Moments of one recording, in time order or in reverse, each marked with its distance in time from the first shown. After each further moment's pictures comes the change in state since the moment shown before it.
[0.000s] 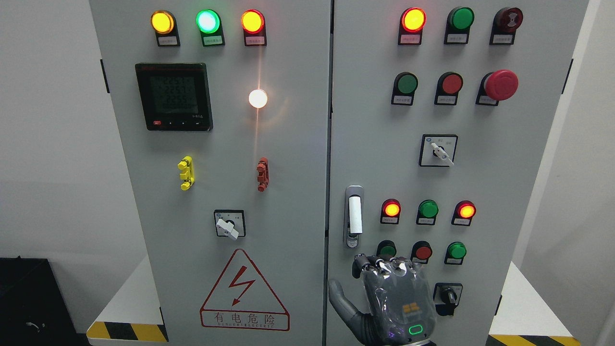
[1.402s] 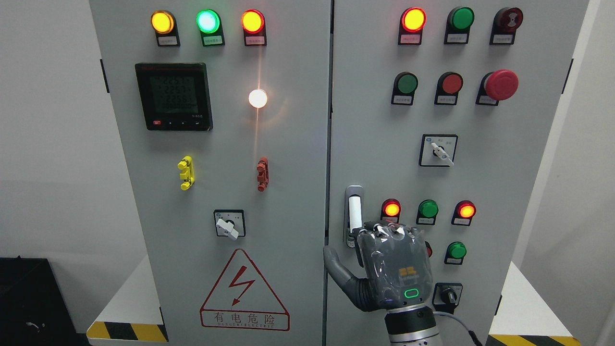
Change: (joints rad) left arm 0.000 0.000 0.000 0.000 0.000 0.000 0.000; right arm -0.143 0.016 0.019 0.033 0.000 0.072 0.055
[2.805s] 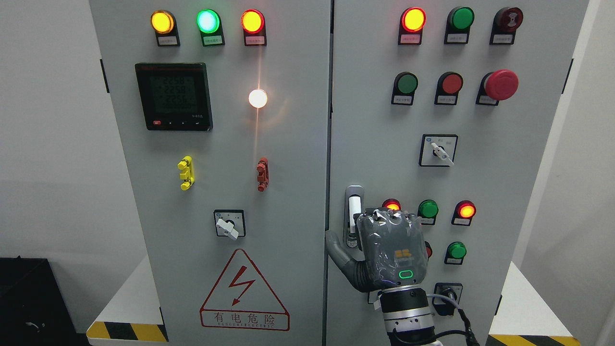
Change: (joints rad) left arm 0.000 0.000 0.000 0.000 0.000 0.000 0.000; right arm -0.057 0.002 0.001 0.086 0.000 0.065 -0.010
